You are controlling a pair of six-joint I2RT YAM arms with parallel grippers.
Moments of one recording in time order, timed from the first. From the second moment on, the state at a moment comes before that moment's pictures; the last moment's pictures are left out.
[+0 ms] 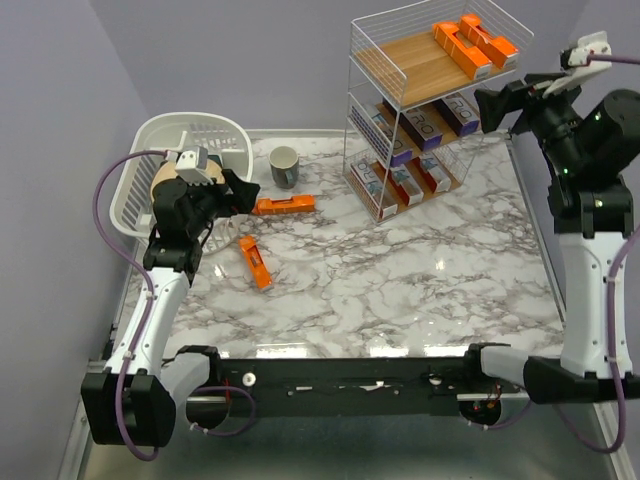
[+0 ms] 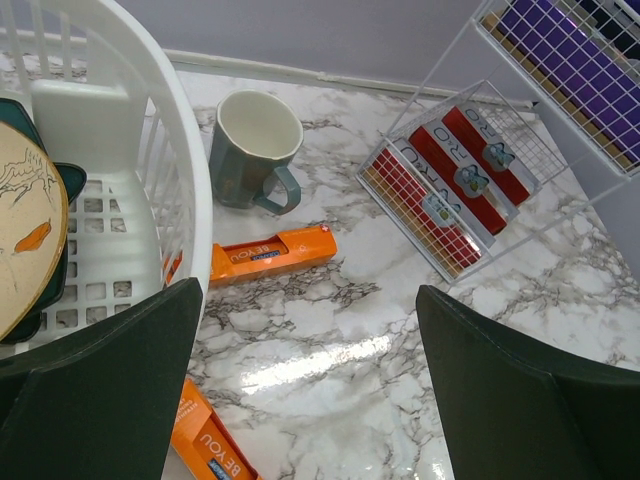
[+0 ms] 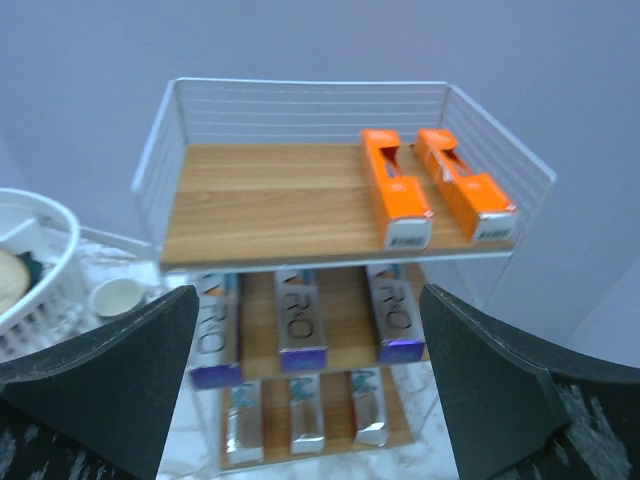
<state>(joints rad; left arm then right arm) -0.04 1.02 0.82 0.04 0.34 -0.37 -0.01 1.28 1.78 -0.37 -0.31 -0.07</state>
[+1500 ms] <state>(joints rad) -0.16 0.48 0.57 -0.10 0.06 -0.26 1.23 1.80 0.84 0.67 0.37 0.26</state>
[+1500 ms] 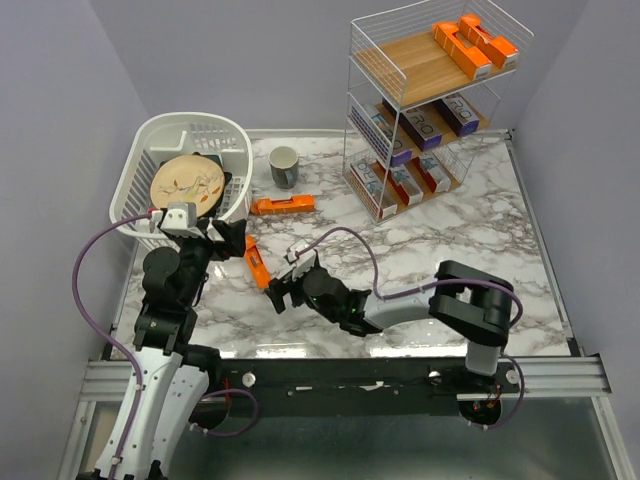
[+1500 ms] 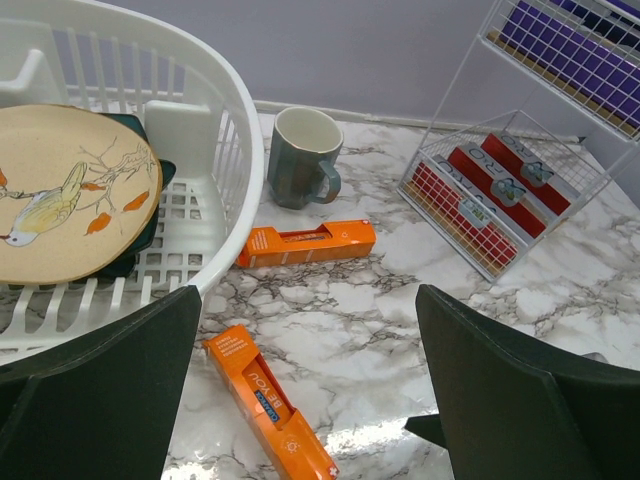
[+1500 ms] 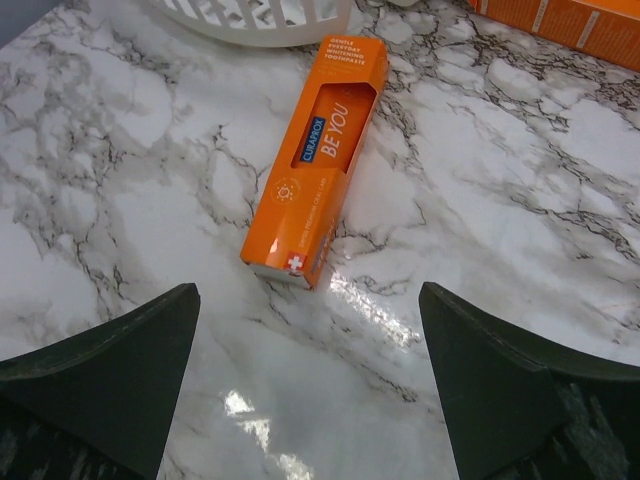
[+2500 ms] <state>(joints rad) -0.10 0.54 0.57 -0.08 0.13 -0.31 1.28 2.23 1.24 0.61 0.61 0.32</state>
